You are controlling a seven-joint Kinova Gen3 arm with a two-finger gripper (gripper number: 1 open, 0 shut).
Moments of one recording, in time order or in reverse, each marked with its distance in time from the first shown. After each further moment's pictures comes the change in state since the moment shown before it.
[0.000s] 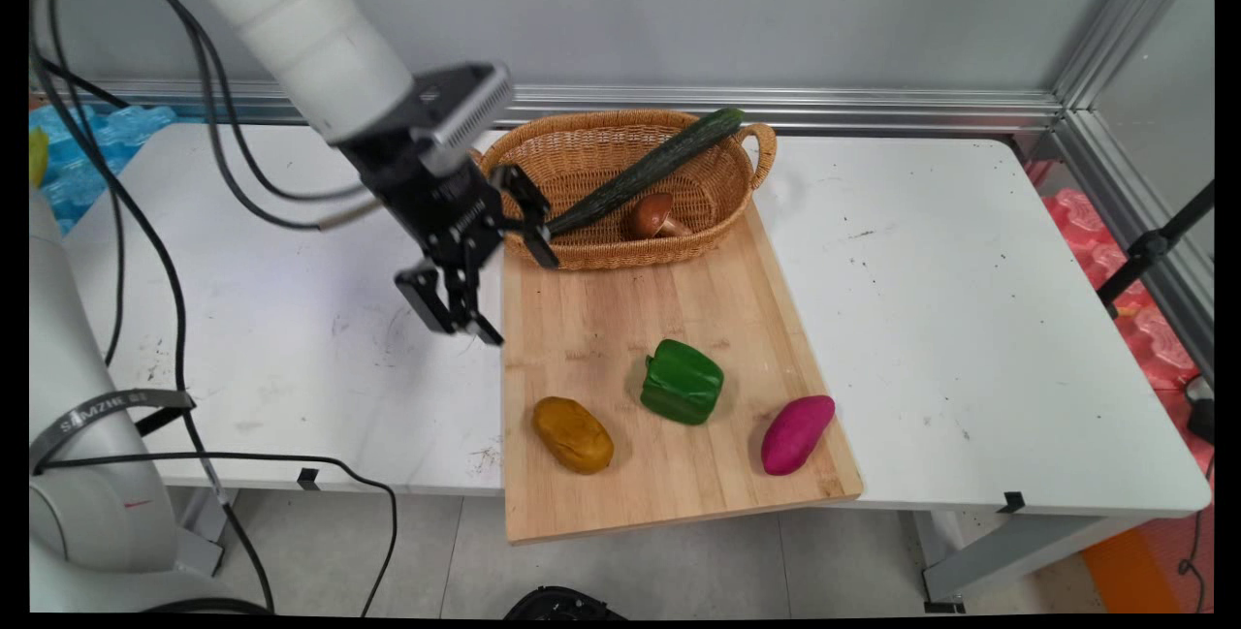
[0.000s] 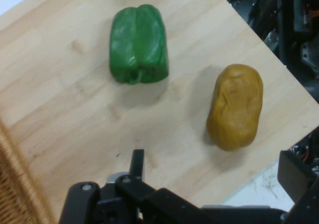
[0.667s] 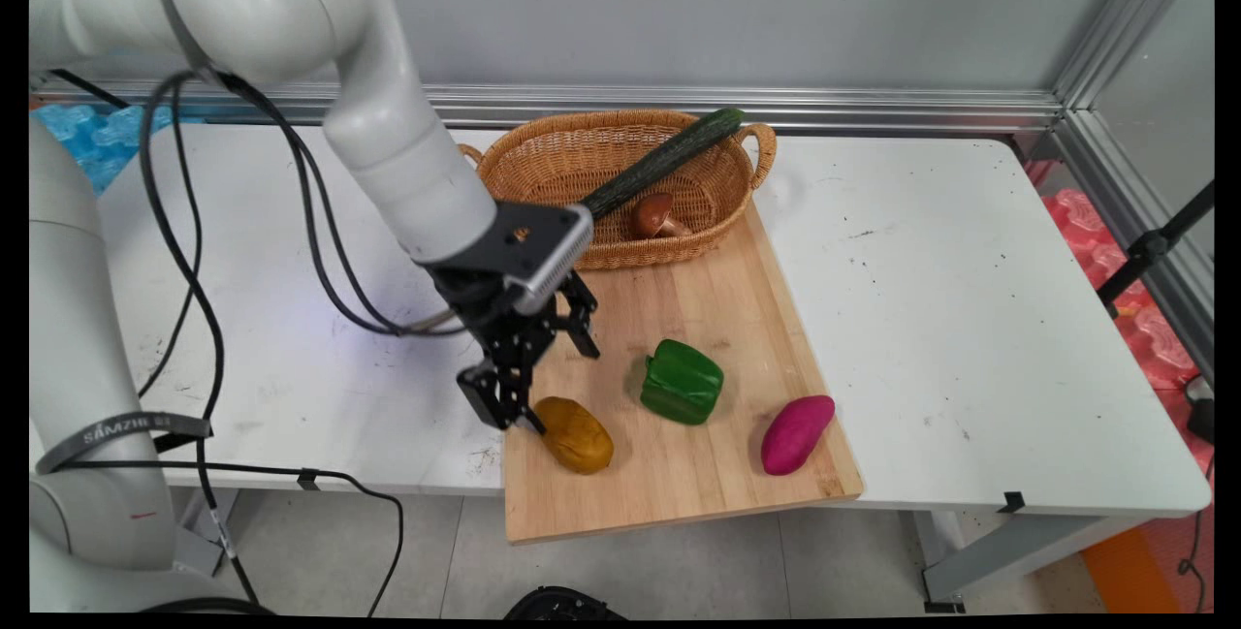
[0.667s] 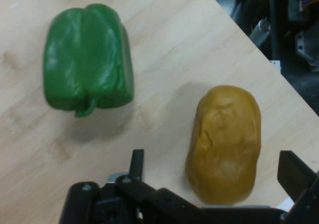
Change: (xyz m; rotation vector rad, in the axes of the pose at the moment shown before) arm 0.027 0.015 0.092 -0.053 -0.065 0.019
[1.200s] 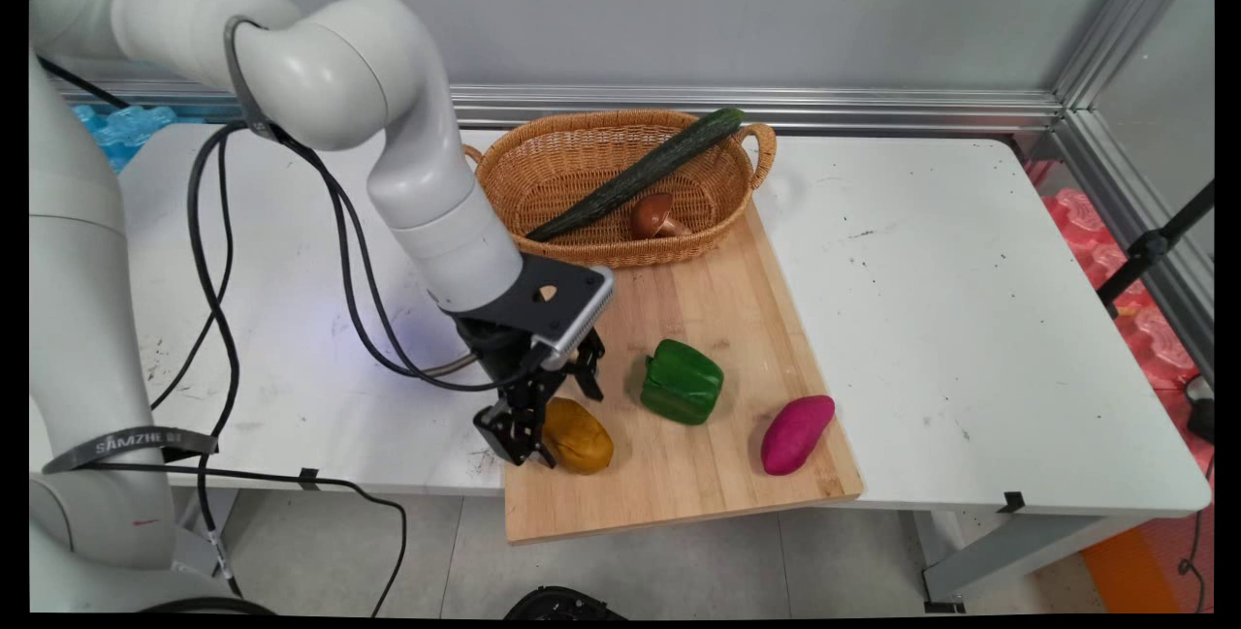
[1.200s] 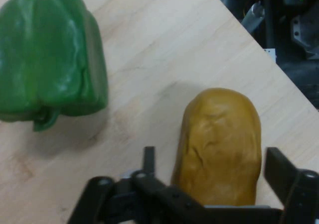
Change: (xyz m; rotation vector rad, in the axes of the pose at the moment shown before) arm 0.007 0.005 0.042 -0.035 -0.048 0.012
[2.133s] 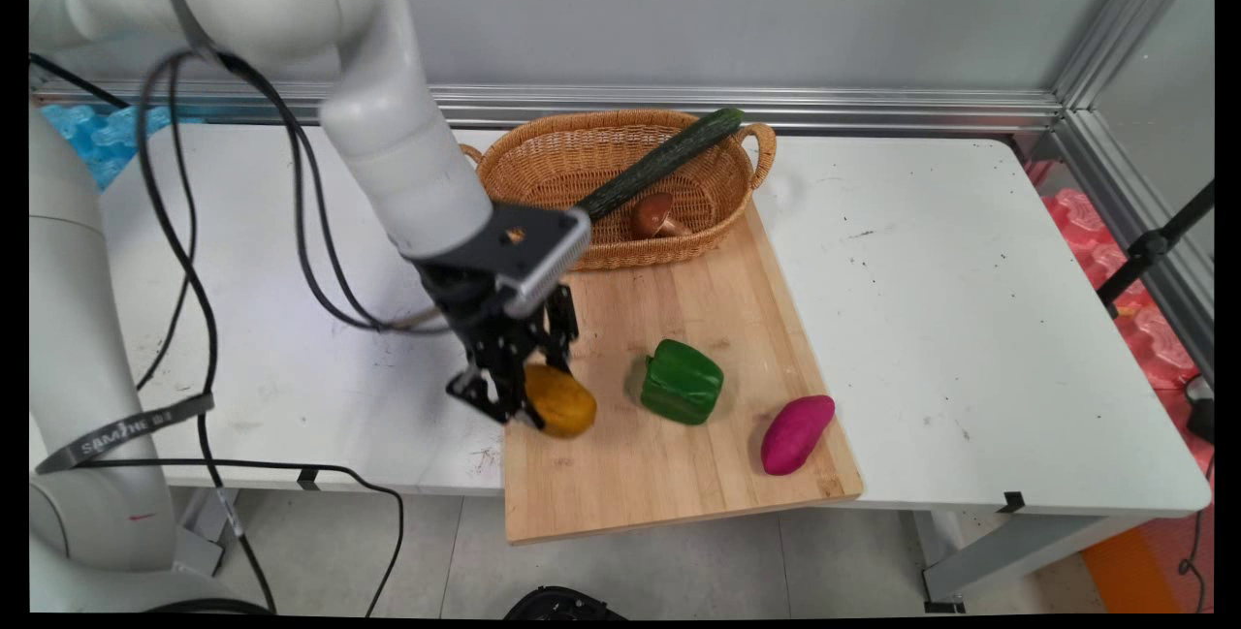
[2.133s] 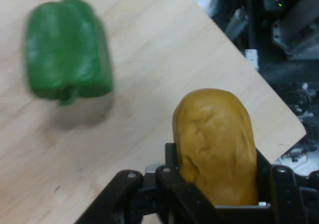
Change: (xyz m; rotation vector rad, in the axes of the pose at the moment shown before) arm -0.001 0.000 -0.063 -0.012 0.009 -0.018
